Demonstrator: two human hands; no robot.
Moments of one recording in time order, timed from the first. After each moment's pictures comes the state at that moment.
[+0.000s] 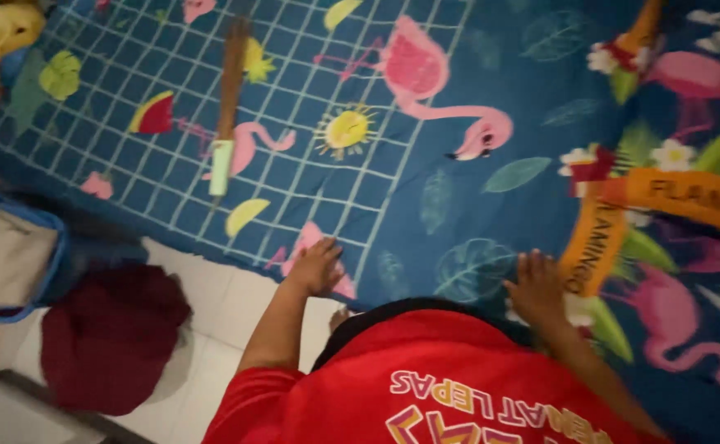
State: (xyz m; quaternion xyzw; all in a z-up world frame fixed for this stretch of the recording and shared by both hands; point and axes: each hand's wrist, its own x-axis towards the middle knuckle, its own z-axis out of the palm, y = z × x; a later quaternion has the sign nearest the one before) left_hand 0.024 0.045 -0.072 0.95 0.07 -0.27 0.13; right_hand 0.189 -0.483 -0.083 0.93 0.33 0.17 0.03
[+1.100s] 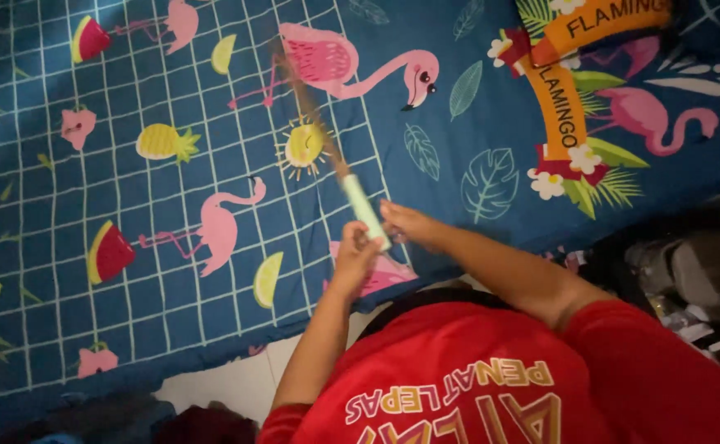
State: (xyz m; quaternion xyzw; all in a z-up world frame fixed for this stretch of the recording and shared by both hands) left_hand 0.050 0.067 -0.016 0.62 0.07 -0.10 0.78; right_hand 0.103 -0.125 -0.026 0.65 -0.10 -0.33 -0.68
